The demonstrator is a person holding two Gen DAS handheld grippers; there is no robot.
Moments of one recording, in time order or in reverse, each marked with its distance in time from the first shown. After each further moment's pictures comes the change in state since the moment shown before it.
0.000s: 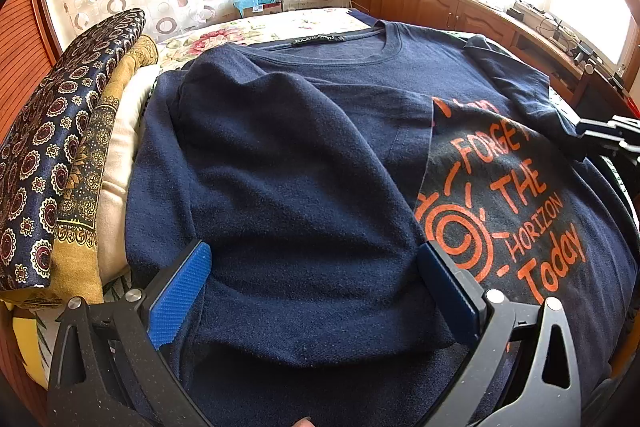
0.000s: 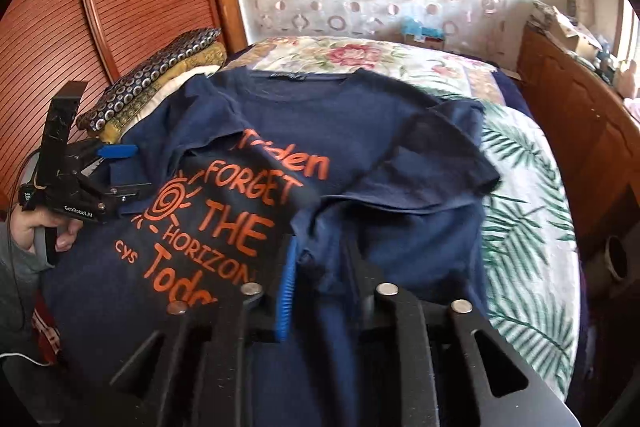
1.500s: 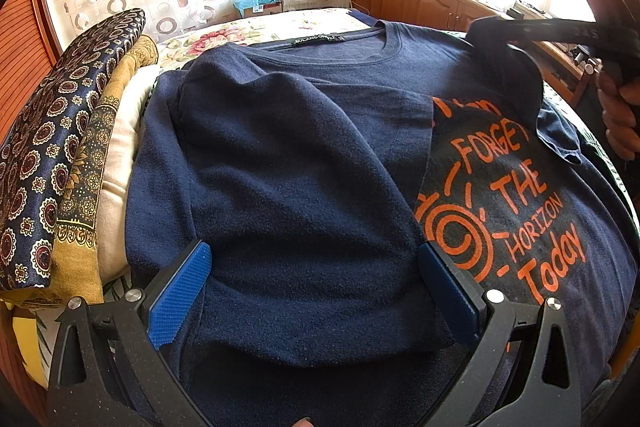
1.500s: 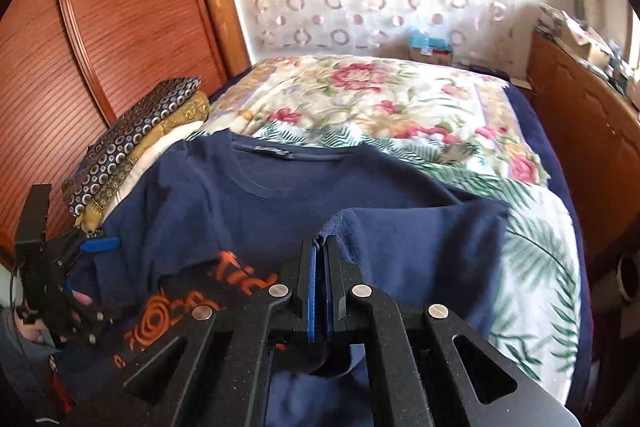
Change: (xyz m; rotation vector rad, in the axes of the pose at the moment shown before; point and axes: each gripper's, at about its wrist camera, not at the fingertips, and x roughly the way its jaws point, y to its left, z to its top) left arm 0.002 0.000 0.001 -0.001 -0.001 -0.001; right arm 0.061 0.000 0.109 0.013 -0.018 0.047
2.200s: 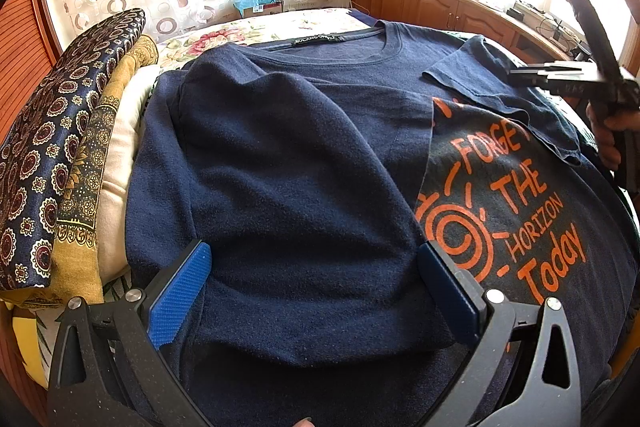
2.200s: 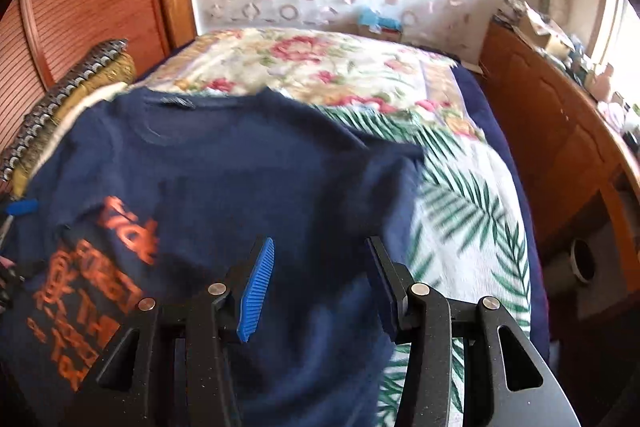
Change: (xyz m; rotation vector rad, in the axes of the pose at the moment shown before) left arm 0.000 0.000 0.000 0.000 0.000 0.000; right arm 0.027 -0.051 -0.036 0.011 0.086 -0.215
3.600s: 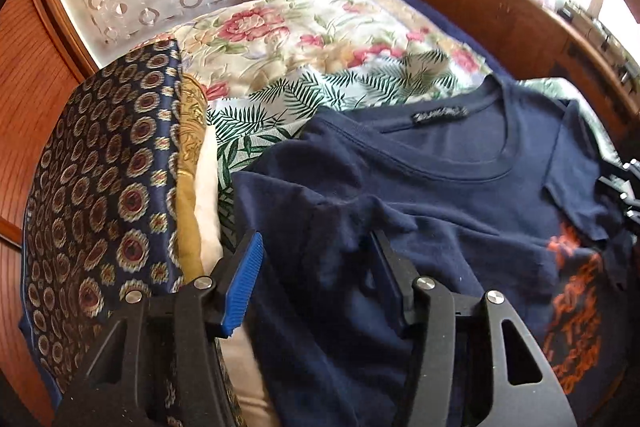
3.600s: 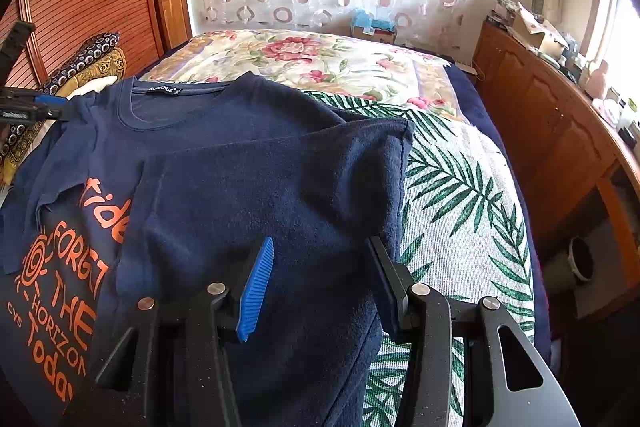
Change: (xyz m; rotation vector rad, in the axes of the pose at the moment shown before) left arm 0.047 0.076 0.126 -0.032 0.147 0.103; right arm 0.004 -0.014 -0.017 -0.009 -0.030 -0.009
